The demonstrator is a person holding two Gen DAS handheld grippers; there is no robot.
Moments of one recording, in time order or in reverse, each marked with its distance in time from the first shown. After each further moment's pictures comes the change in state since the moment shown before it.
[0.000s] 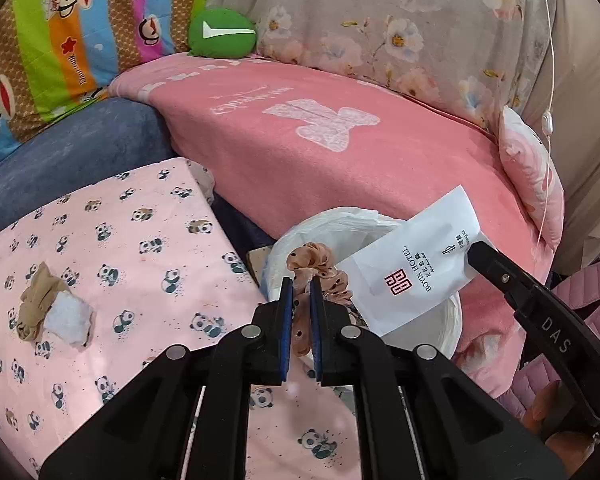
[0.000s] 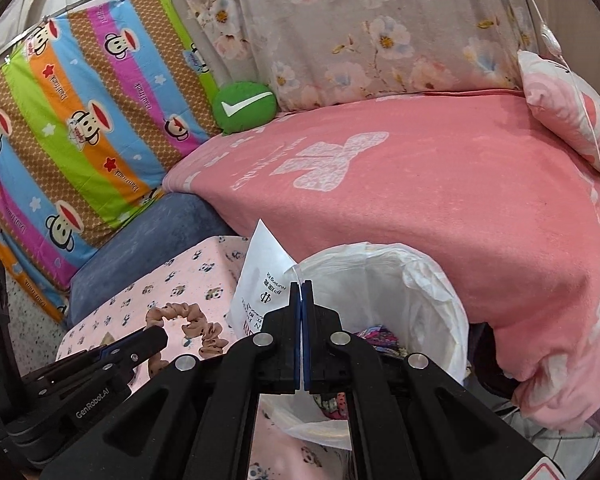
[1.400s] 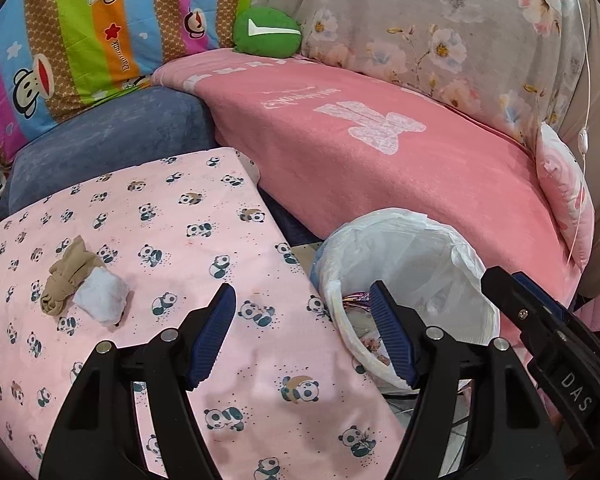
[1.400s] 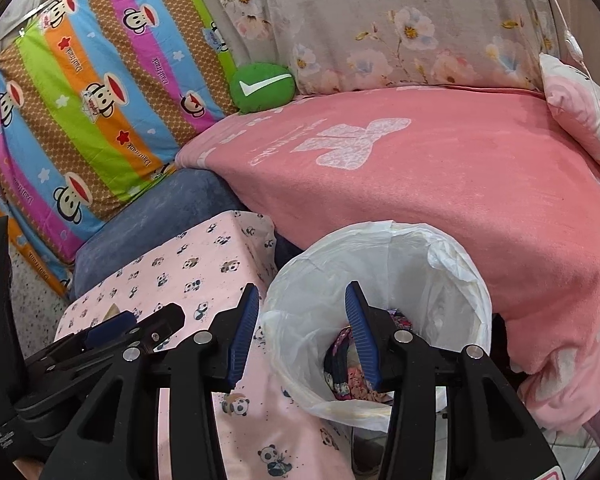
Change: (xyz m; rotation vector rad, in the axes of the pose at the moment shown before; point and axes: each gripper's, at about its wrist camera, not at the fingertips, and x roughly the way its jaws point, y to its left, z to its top) left arm -0.009 0.042 -0.016 -0.098 -0.019 0.131; right arm 0.008 0.037 -0.021 -0.081 0.059 0.038
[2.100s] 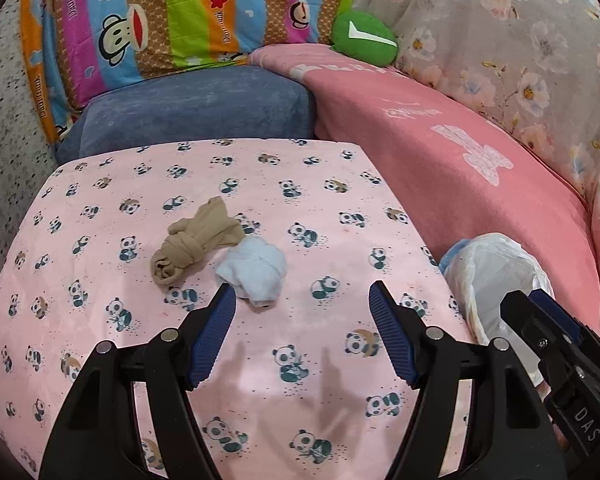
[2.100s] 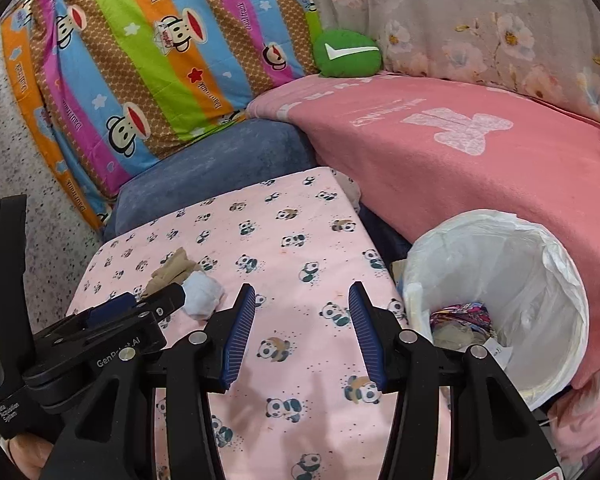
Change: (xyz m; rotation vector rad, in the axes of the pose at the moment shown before) left arm -0.026 0.144 -0.024 -0.203 -0.008 0.170; right arm 0.031 0.134 -0.036 -0.203 0.111 0.137
